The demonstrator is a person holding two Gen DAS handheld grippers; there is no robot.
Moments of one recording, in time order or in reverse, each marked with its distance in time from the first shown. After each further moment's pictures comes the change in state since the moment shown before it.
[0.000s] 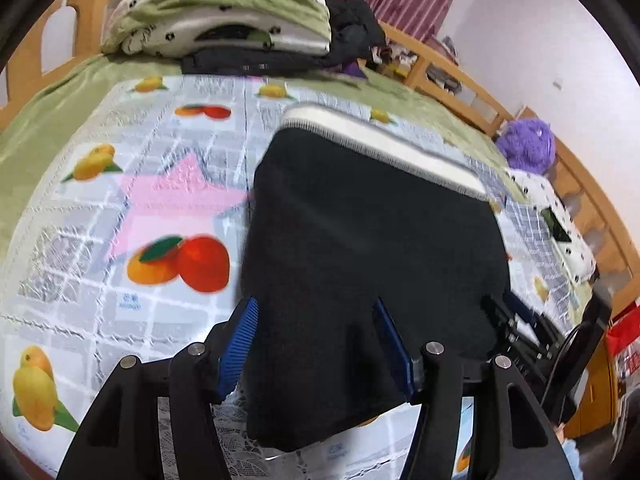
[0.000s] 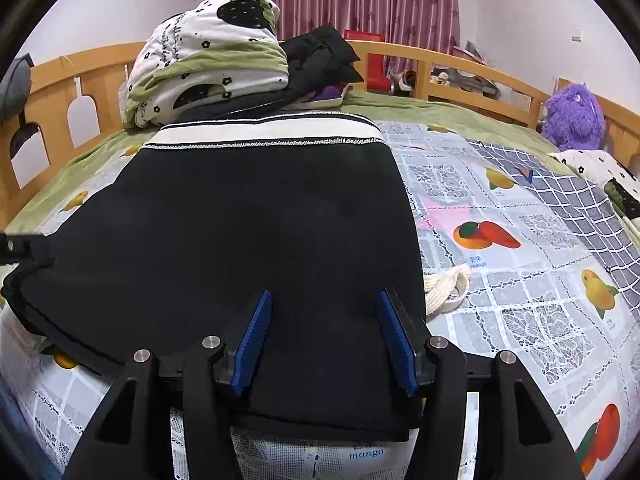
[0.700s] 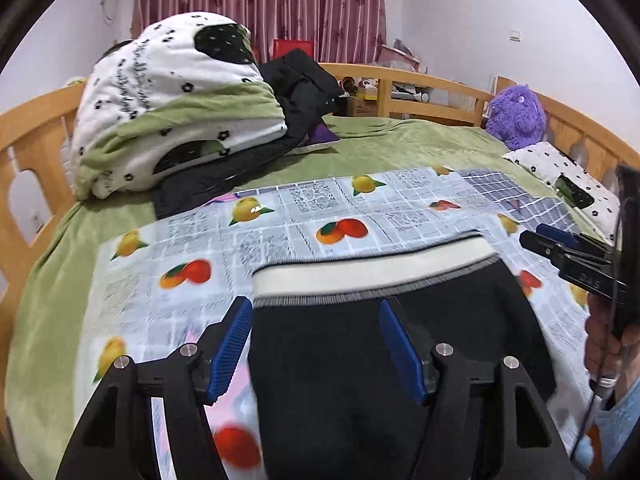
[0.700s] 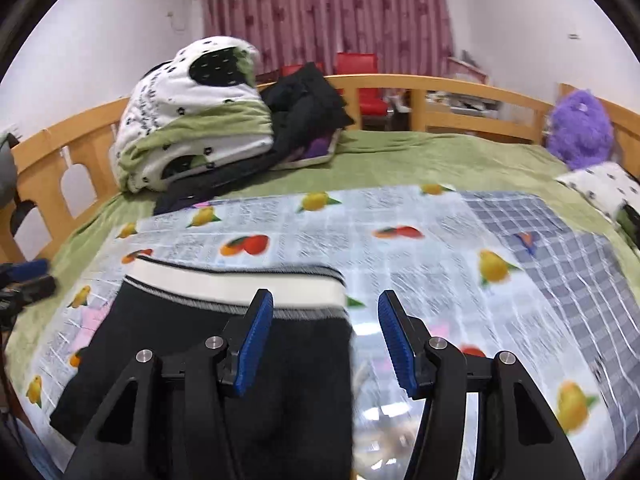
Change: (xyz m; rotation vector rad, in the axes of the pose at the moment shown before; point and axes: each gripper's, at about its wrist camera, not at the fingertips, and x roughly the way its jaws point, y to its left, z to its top) left arm 0.027 -0.068 0.111 0.349 -0.155 0.141; right arm 0.028 -0.055 0.145 0.053 -0.045 0.107
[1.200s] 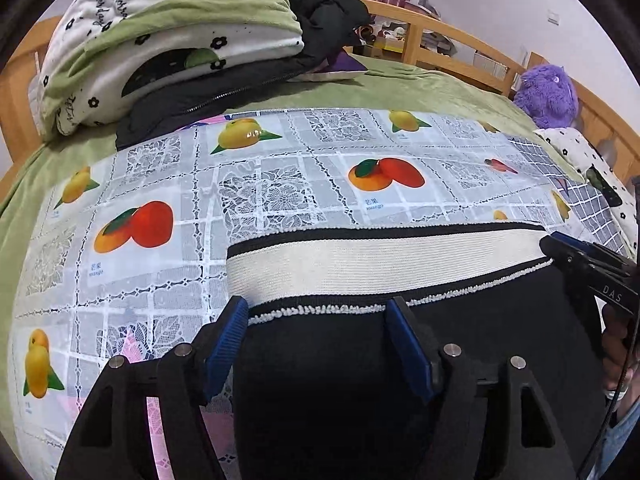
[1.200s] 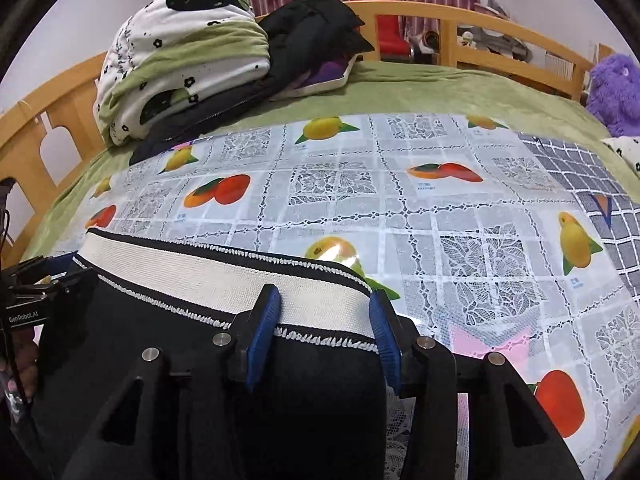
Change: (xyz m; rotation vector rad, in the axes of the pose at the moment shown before) left arm 0.120 0.028 -0.021 -0.086 0.189 -0.034; right arm 0.120 -0.011 -0.020 0.012 0.181 0.015
